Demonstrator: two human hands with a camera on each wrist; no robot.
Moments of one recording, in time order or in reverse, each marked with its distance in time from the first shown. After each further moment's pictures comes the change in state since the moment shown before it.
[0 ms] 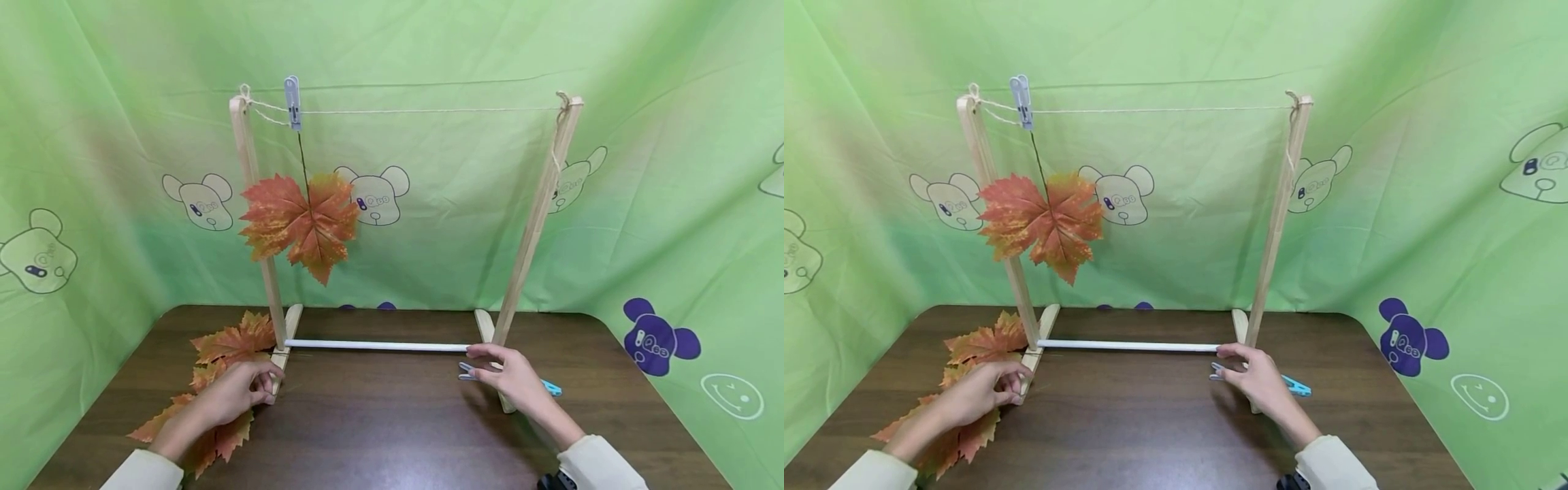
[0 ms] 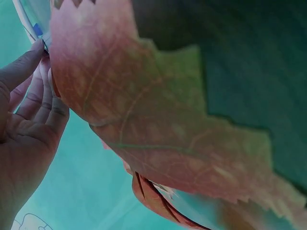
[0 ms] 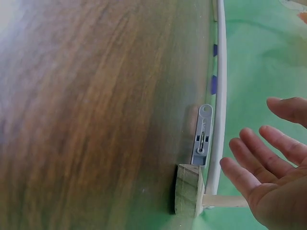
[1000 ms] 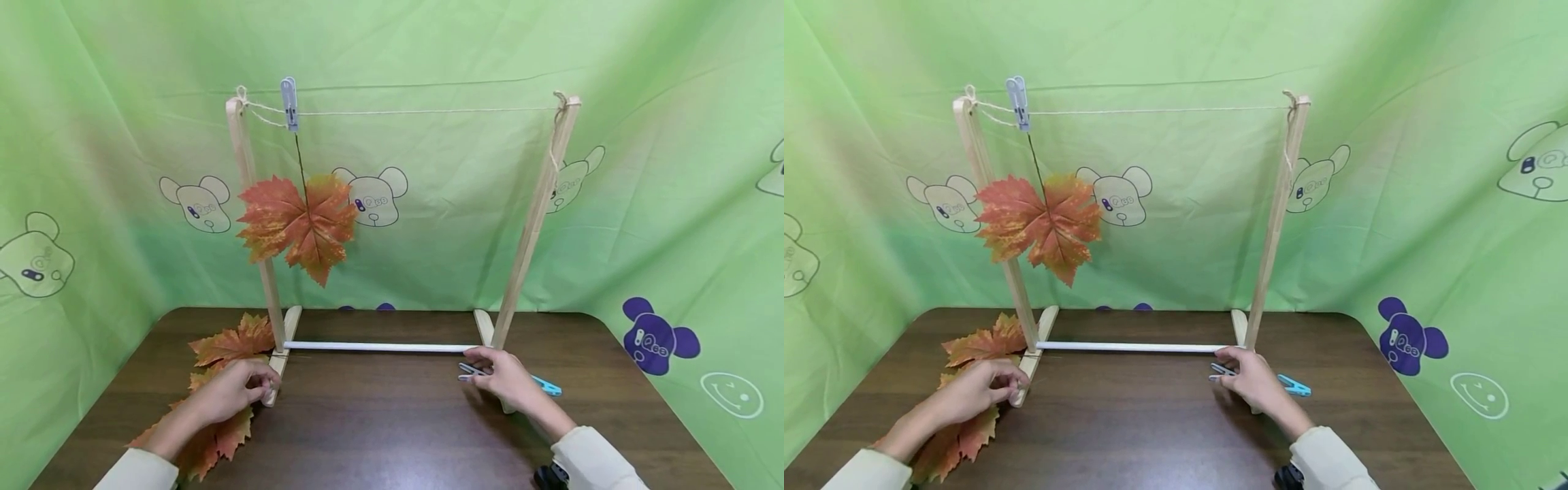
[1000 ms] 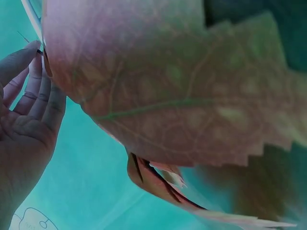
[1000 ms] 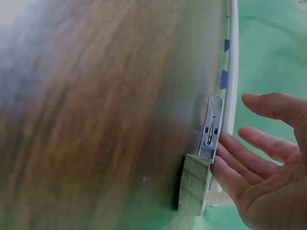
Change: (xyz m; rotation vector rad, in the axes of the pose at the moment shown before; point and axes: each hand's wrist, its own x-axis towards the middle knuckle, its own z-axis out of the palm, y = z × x) left_hand 0.002 0.002 -0.010 0.040 -0.013 0.016; right_hand 0.011 0.007 0.003 -0.177 -0.098 -0.007
